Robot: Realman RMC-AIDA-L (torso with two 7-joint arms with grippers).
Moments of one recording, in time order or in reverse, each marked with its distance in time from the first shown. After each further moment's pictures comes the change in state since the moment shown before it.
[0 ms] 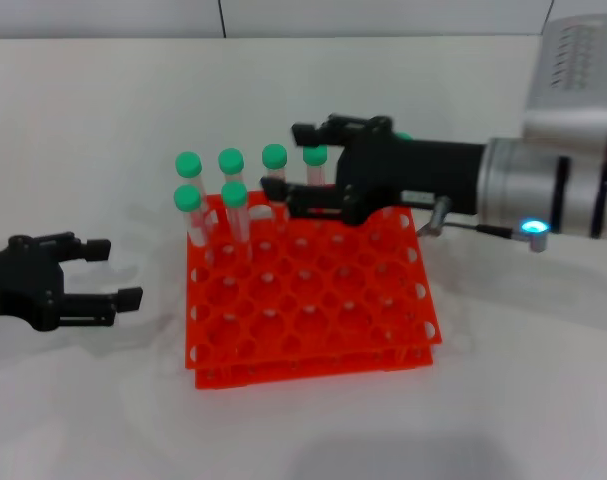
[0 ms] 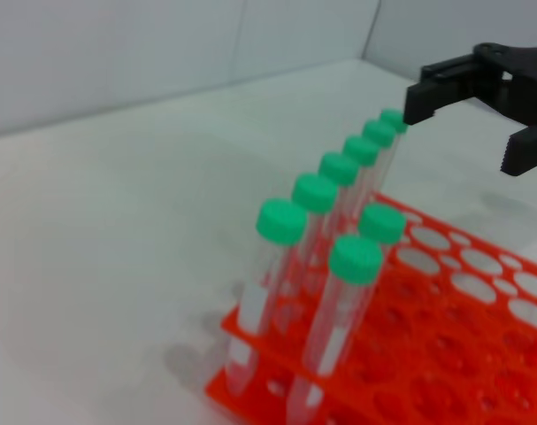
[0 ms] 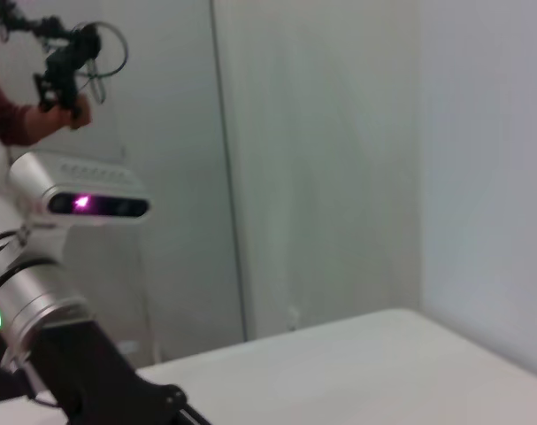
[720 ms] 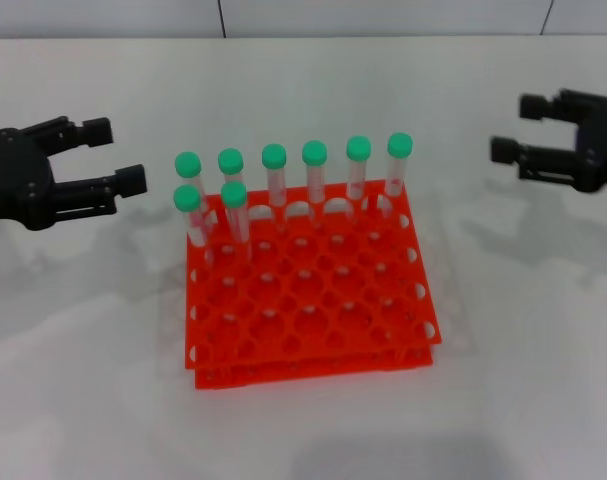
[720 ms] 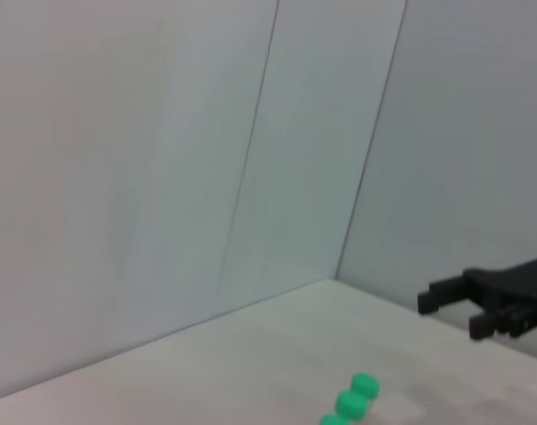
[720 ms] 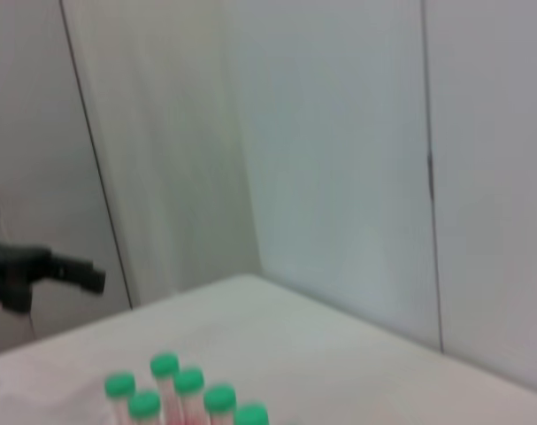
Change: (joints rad) left arm -0.027 0.013 -0.046 -0.015 -0.299 0.073 -0.024; right arm -0.133 -0.034 0.593 -0.007 -0.287 -0.419 0.109
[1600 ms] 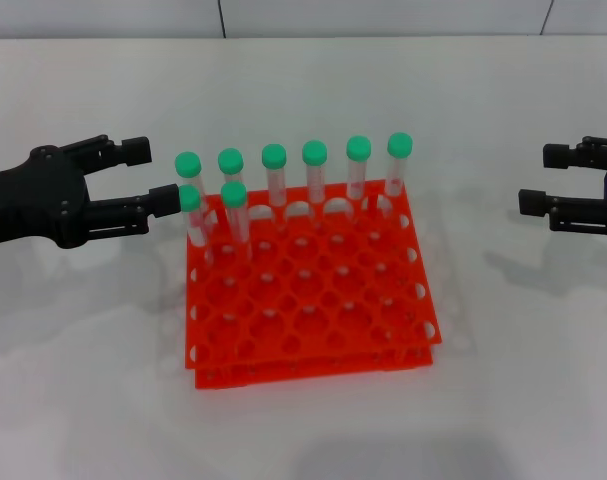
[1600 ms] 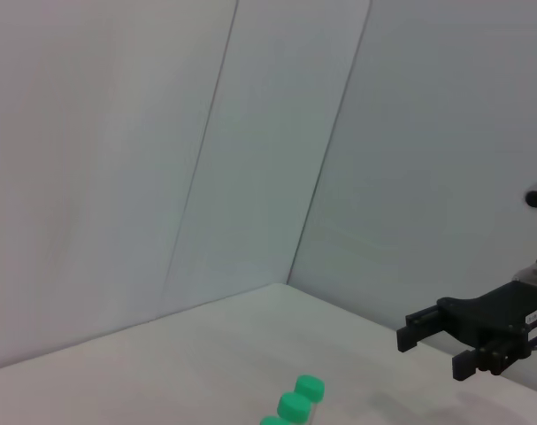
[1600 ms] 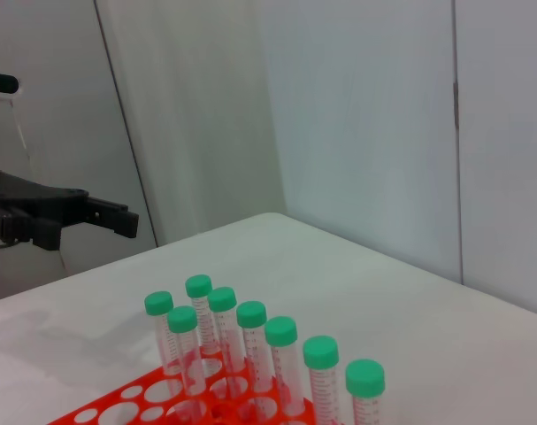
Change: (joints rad) left arm -0.020 -0.016 0.023 -0.065 0.000 0.027 0.004; right arm -0.003 0.018 0.167 -0.006 -0.187 -0.189 0.005
